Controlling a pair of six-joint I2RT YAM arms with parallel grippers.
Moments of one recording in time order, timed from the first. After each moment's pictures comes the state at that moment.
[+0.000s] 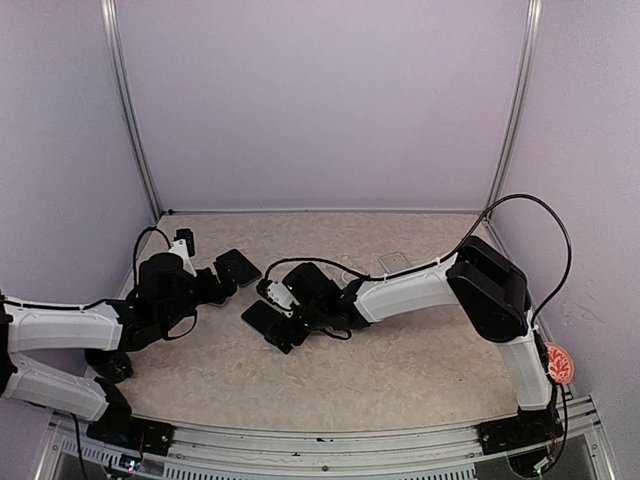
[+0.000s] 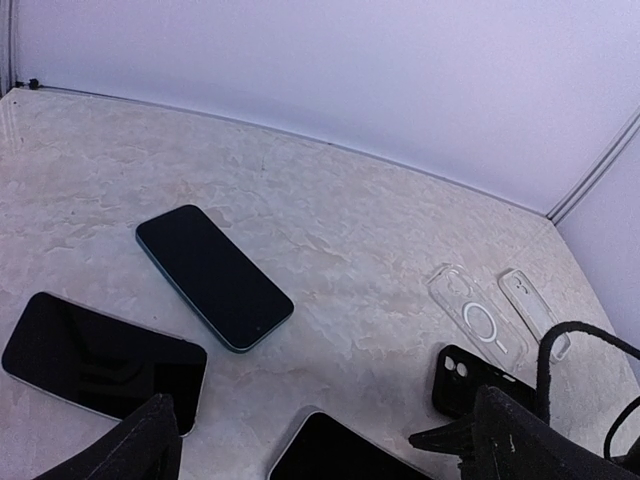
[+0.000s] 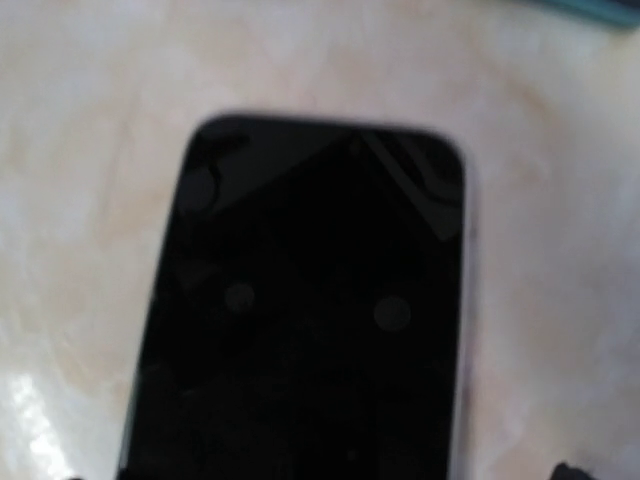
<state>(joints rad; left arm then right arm) -0.66 1.18 0.45 0.41 -0.36 -0.55 1.05 2.24 1.51 -0.02 0.00 0.01</state>
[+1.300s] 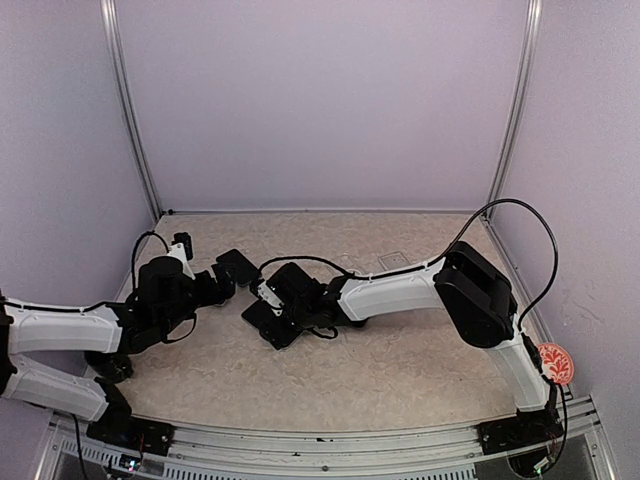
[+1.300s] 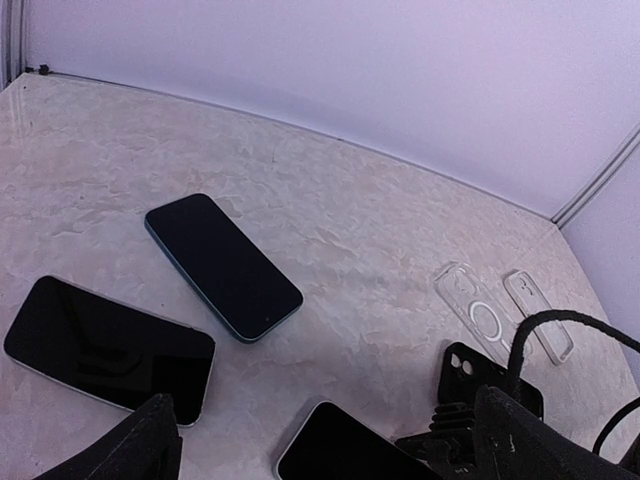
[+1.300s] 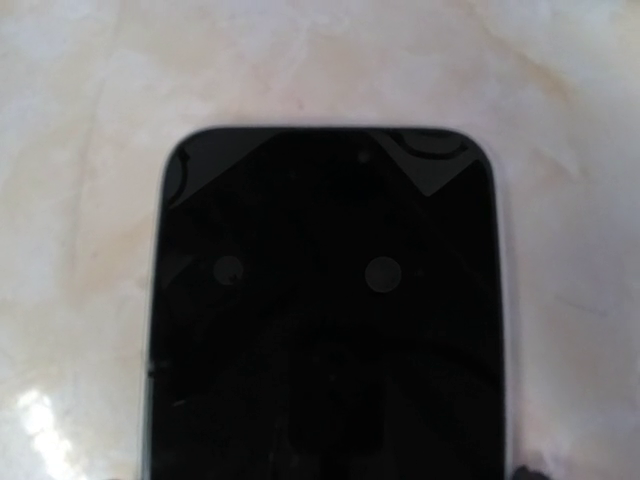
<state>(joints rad) -0.66 1.17 0.43 0.42 -0.37 -0.56 1.08 2.33 1.69 -0.18 0.08 0.11</state>
